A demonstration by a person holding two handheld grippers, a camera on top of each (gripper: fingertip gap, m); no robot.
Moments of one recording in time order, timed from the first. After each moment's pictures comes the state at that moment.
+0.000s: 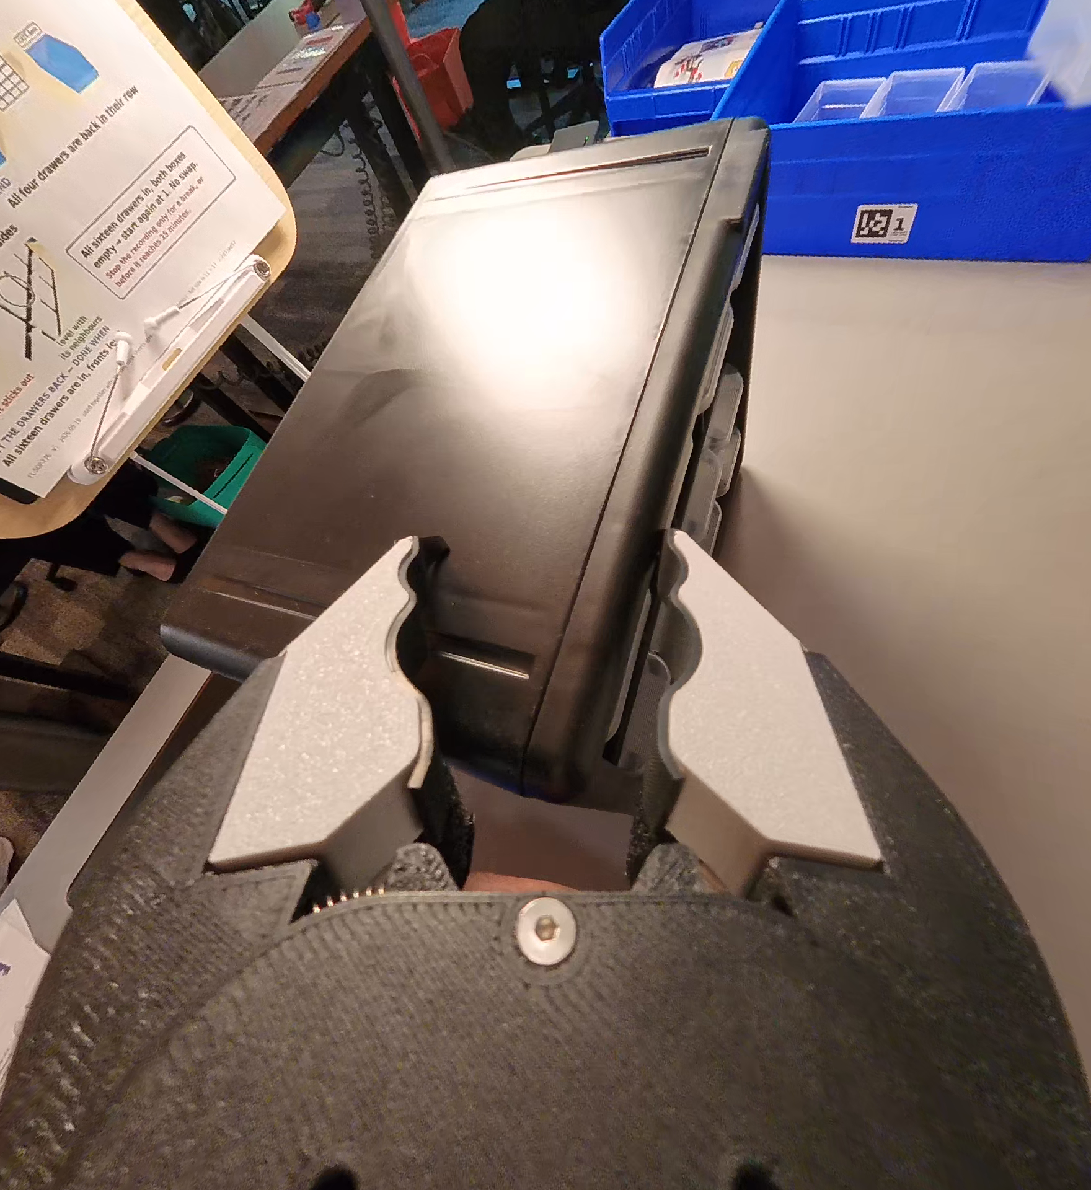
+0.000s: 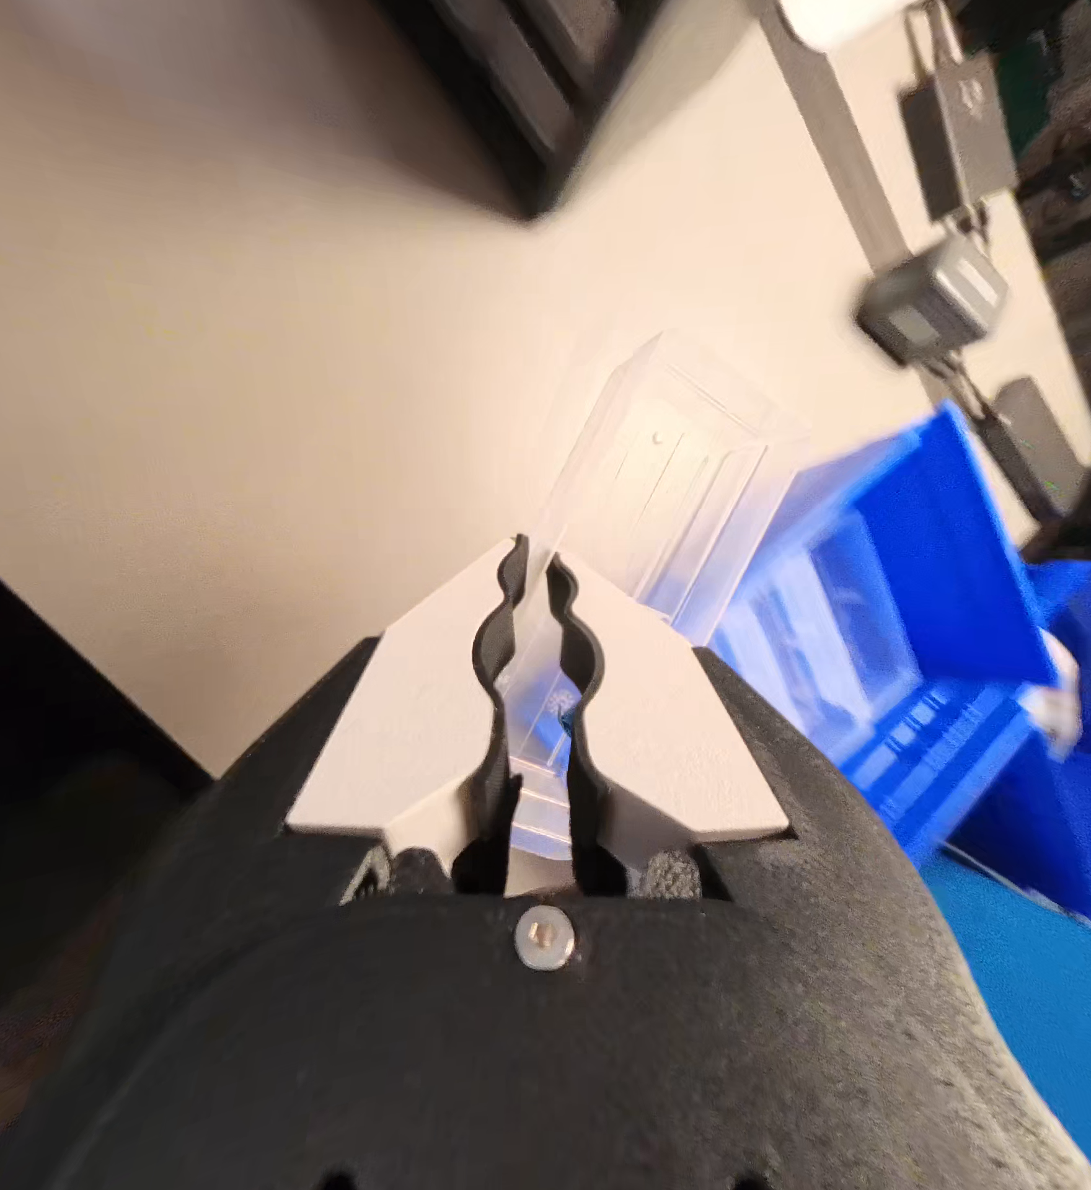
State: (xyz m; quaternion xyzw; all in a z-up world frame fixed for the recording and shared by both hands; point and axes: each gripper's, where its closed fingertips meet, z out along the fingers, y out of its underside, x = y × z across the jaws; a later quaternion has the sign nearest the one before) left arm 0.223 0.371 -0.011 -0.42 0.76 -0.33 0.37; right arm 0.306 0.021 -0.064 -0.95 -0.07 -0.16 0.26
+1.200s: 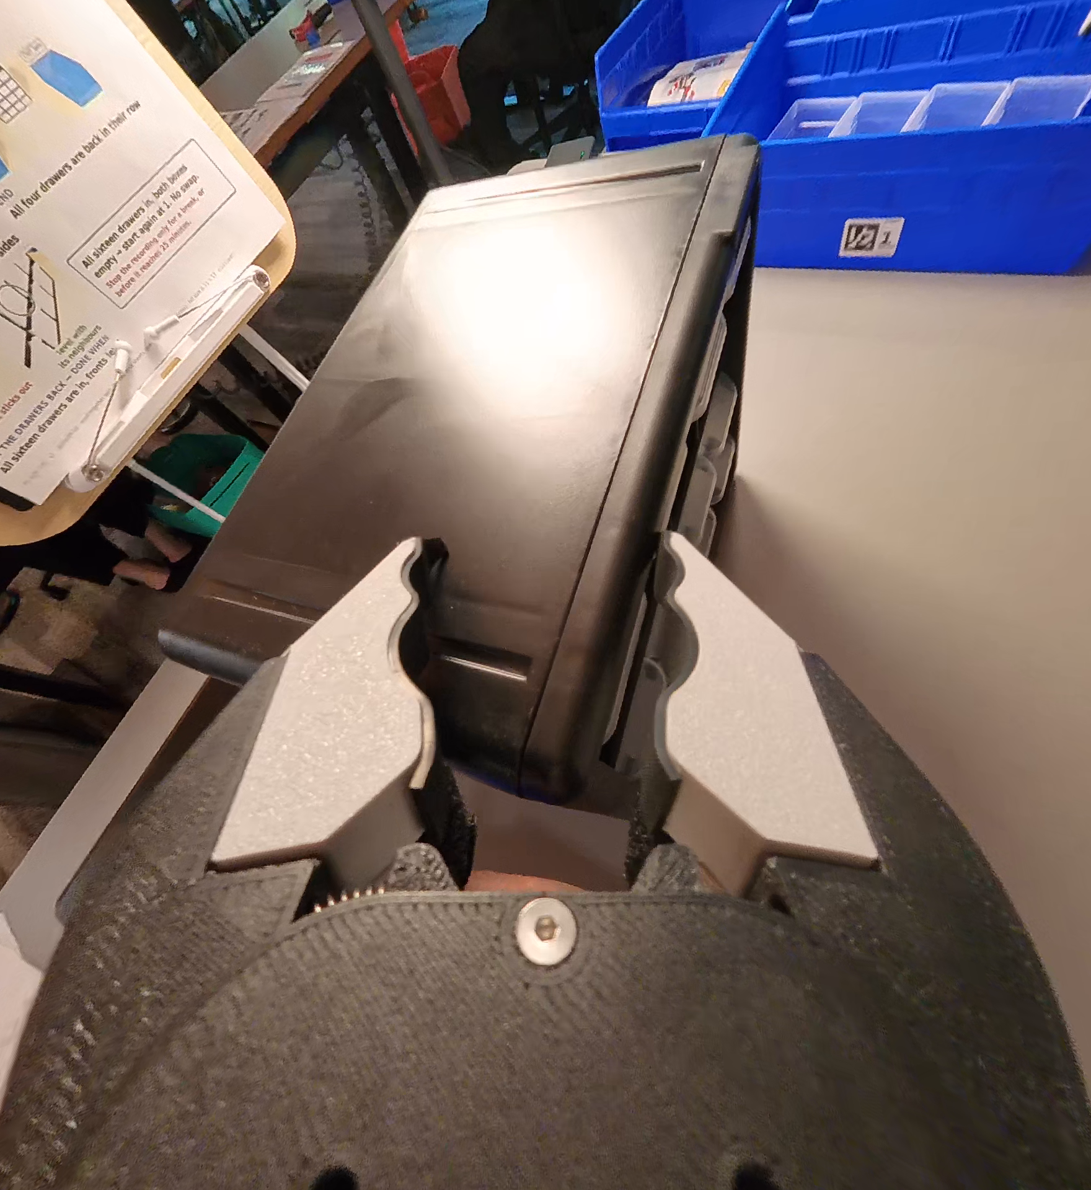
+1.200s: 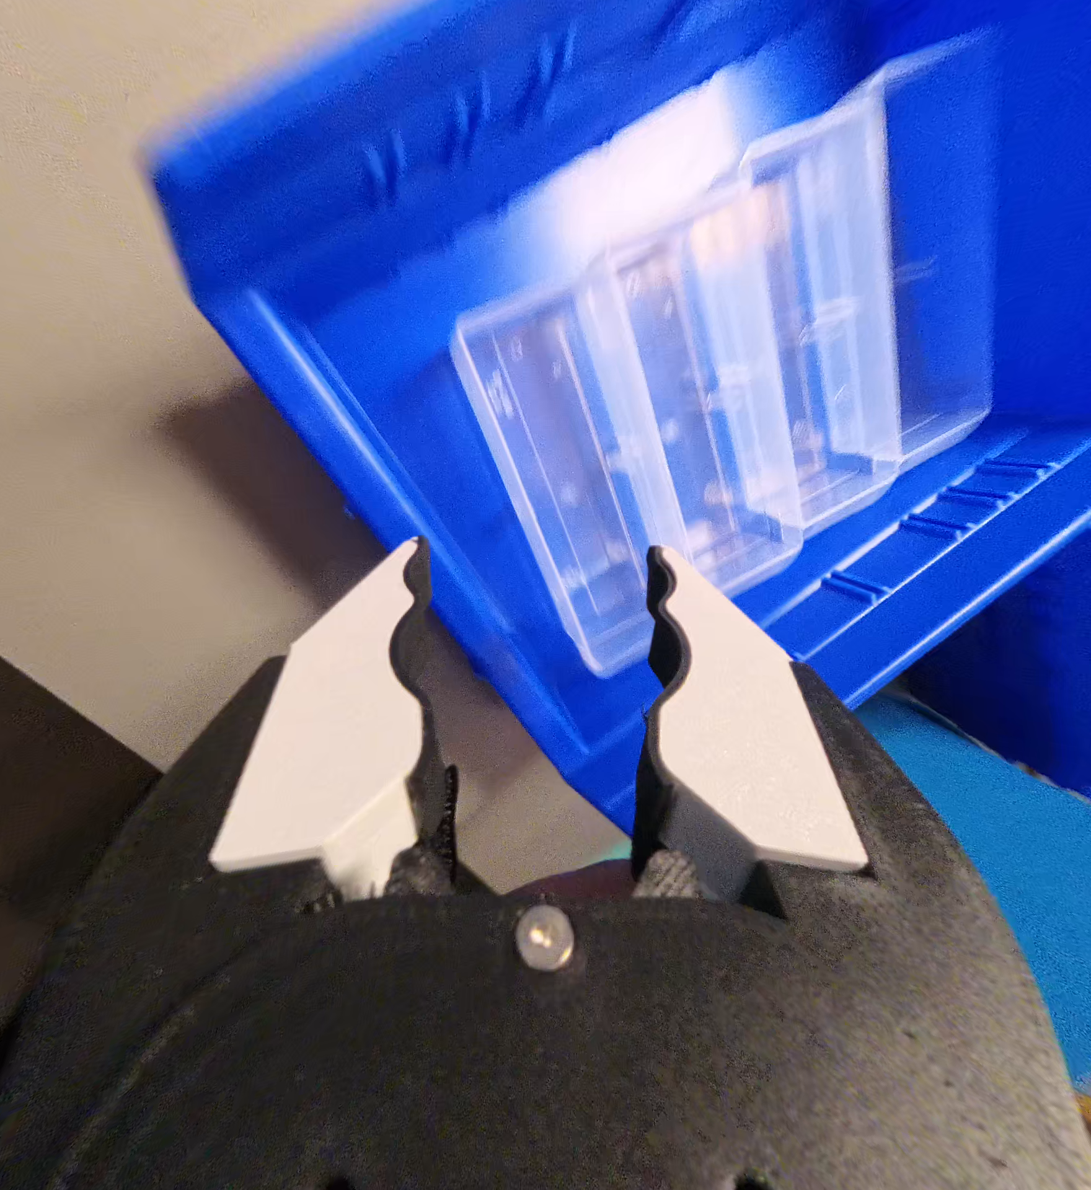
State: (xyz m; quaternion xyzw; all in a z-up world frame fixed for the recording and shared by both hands) left arm 0.222 0.370 -0.009 -0.41 0.76 -0.34 0.37; right arm 0.431 -0.112 -0.140 -0.98 -0.09 -0.14 0.14
